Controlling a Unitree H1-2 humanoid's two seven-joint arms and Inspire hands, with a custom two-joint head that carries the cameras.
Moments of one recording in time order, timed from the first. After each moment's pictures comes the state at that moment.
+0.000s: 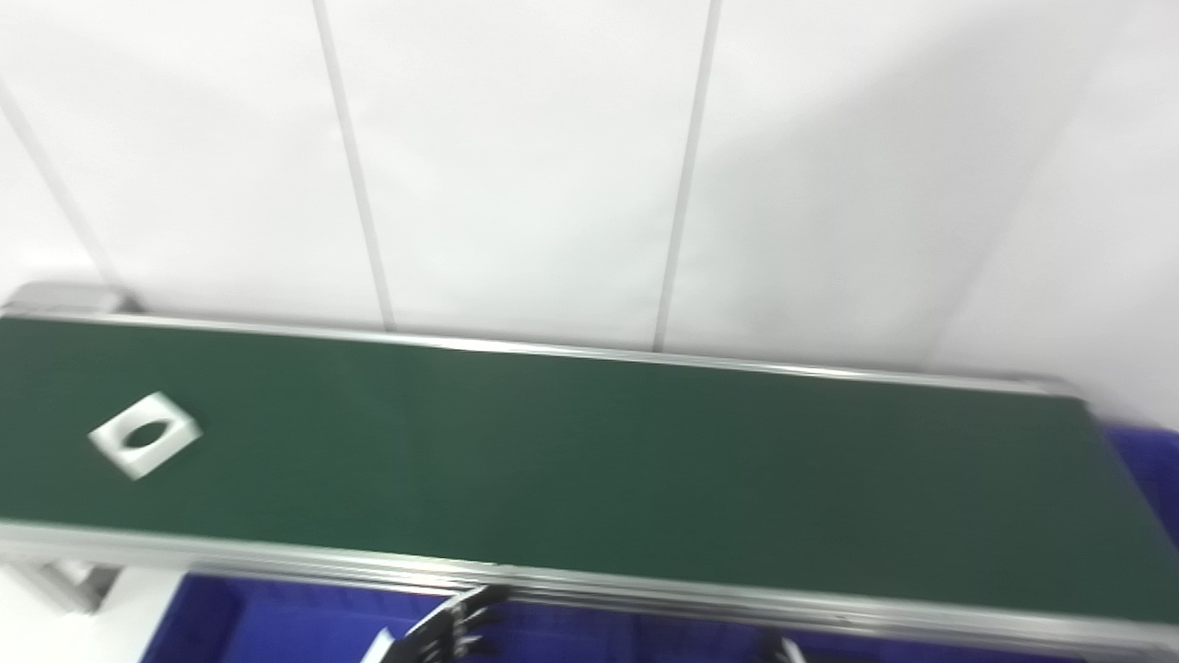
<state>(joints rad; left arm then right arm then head) 0.24 0.09 -0.13 0.13 0.01 -0.43 -0.28 0.41 -0.15 0.39 0.09 -0.24 -0.41 -0.48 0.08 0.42</state>
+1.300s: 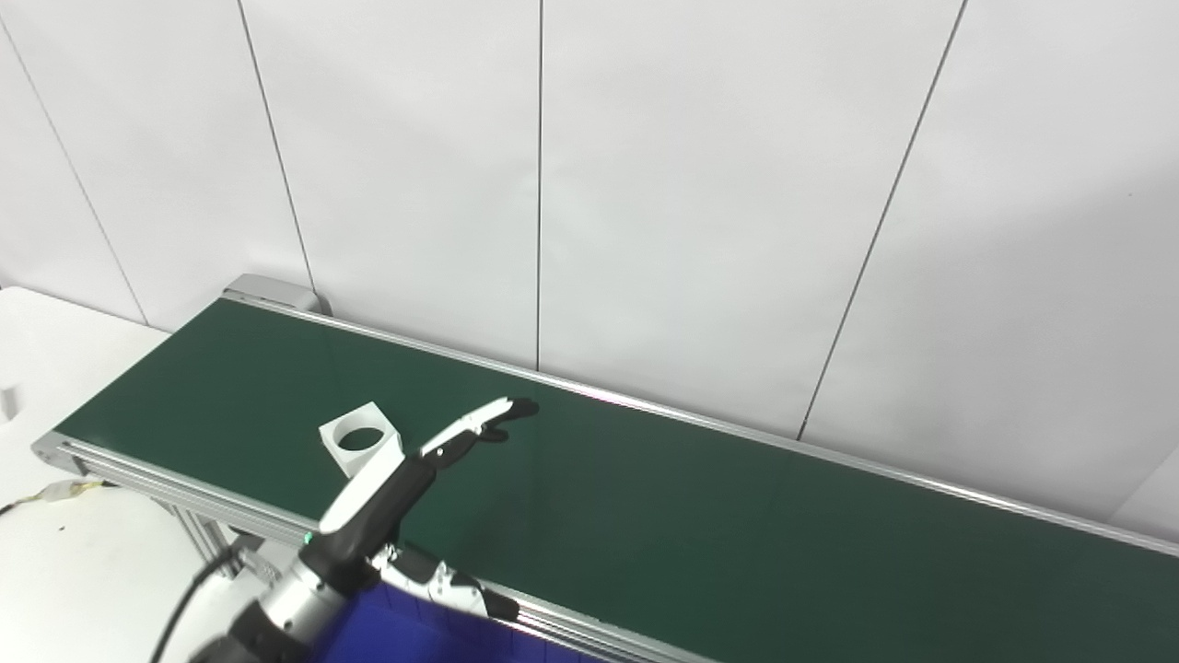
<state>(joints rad) 0.02 0.40 0.06 -0.20 0.21 -0.42 -0.20 0.39 -0.19 0.32 0.09 -0.10 -0.41 -0.36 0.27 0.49</state>
